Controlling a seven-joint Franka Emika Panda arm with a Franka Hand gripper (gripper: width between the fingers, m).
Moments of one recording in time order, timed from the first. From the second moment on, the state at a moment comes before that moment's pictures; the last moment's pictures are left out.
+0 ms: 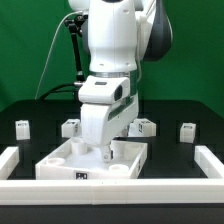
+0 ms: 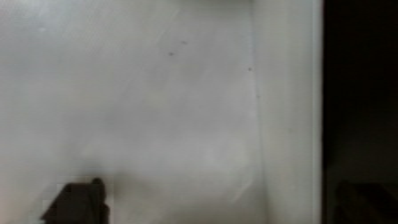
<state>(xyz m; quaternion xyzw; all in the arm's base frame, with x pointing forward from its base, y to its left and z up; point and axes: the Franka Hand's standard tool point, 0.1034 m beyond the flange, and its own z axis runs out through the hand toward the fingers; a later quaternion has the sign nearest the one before) 0.485 -0.011 0.009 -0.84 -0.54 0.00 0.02</state>
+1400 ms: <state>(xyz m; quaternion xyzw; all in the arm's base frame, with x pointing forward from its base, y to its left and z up) 0.480 -0.010 0.008 -0.79 -0.61 0.02 0.02</state>
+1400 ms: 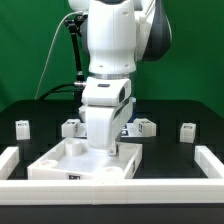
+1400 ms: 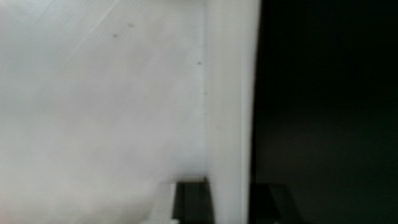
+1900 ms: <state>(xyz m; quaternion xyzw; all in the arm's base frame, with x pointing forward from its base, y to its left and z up) 0.482 -0.002 0.008 -0.77 -0.63 0.01 0.02</state>
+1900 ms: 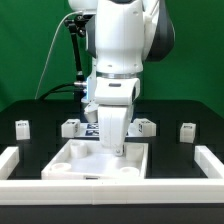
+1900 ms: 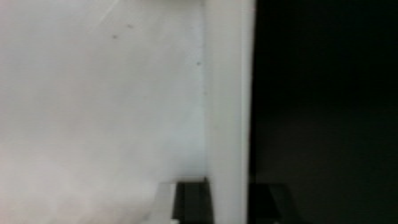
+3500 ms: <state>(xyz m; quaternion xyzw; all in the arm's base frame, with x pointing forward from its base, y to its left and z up) 0.481 0.088 0.009 -0.71 -0.70 0.00 0.03</state>
